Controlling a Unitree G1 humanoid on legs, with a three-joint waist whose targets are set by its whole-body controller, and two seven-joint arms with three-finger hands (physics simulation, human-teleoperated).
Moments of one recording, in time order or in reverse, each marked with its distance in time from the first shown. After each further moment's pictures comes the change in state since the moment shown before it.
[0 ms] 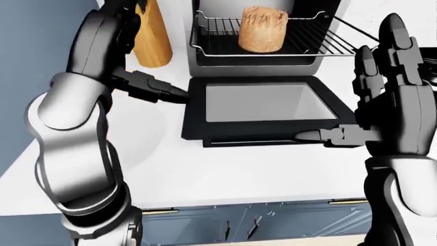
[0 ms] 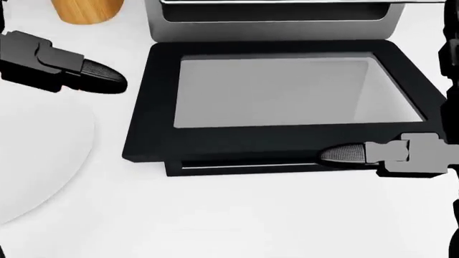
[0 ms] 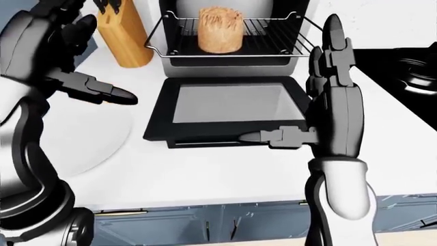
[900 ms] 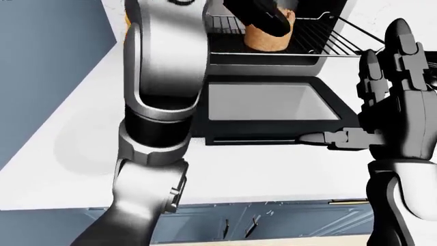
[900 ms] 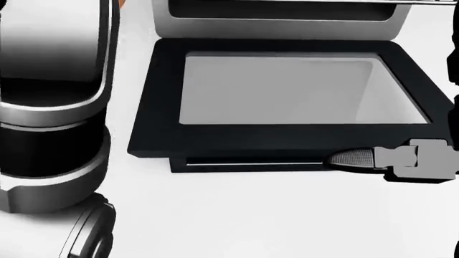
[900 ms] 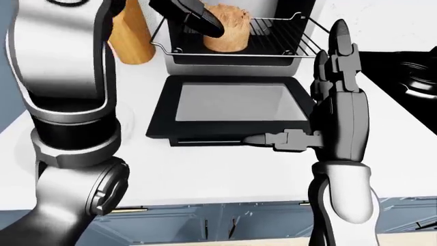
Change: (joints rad) left arm -0.581 -0.245 -0.149 0.605 0.144 -0.292 -0.057; right arm 0.045 0.001 -0.030 0.013 0.030 -0.058 -0.009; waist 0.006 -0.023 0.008
